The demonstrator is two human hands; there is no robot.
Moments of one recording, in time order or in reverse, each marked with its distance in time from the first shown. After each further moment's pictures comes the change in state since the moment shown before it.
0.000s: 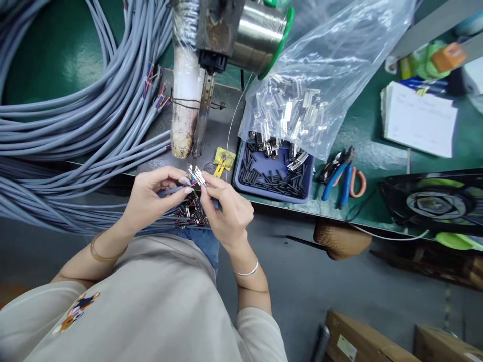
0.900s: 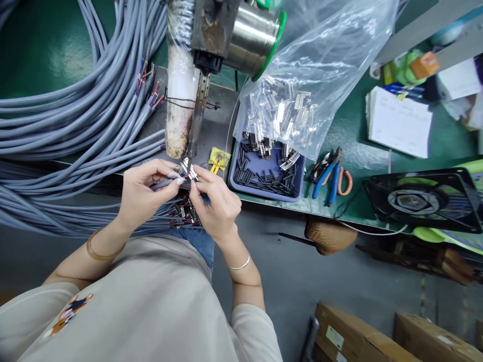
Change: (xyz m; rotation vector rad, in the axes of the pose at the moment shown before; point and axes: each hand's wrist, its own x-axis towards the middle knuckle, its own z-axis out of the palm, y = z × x) left_hand 0.008 0.001 0.004 -0.012 0.138 0.042; right_hand 0.004 0.002 0.012 0.042 0.013 -0.035
